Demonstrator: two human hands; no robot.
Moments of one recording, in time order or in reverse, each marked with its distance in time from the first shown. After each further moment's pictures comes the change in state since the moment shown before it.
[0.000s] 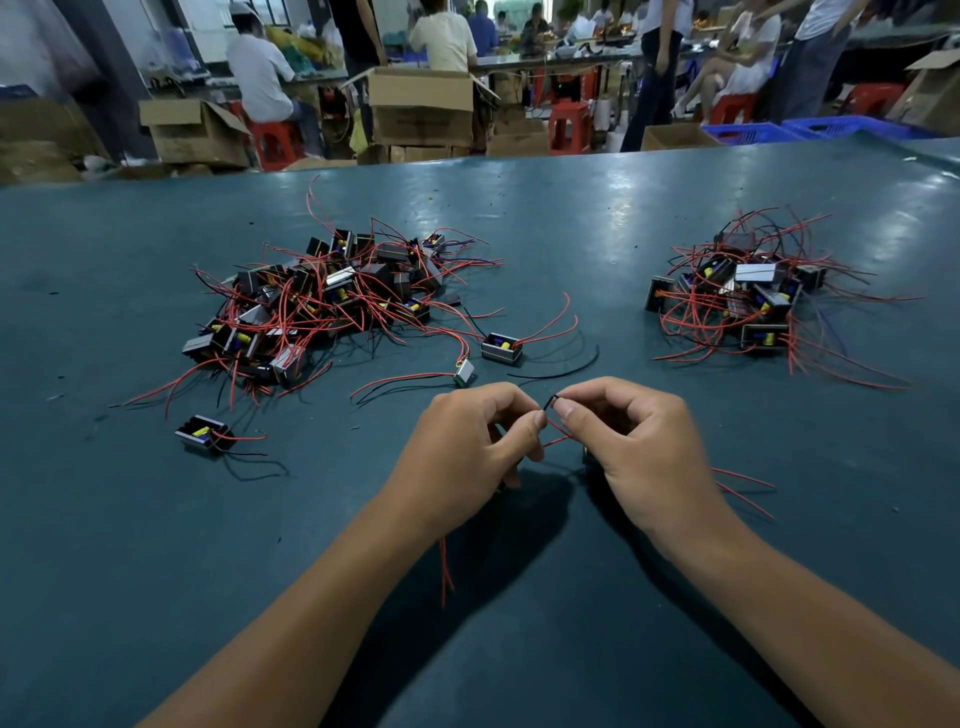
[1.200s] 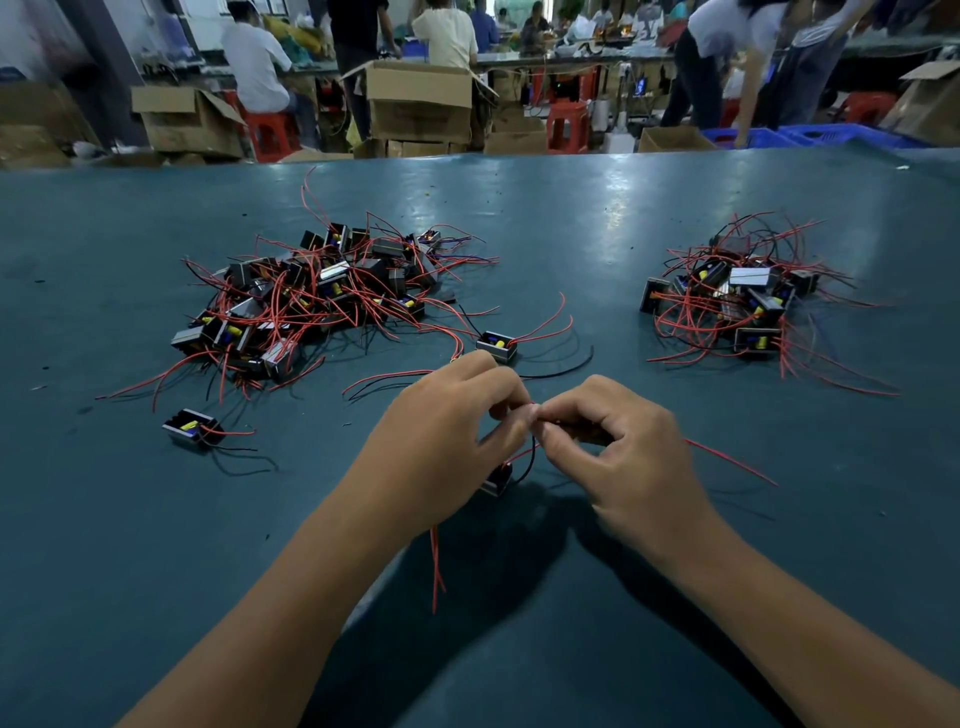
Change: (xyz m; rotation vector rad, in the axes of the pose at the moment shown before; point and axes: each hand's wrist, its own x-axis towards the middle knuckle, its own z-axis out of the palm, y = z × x) left_hand -0.003 0.024 -0.020 0.427 0.075 0.242; right_hand -0.006 -0.016 -0.001 -0.262 -0.116 -0.260
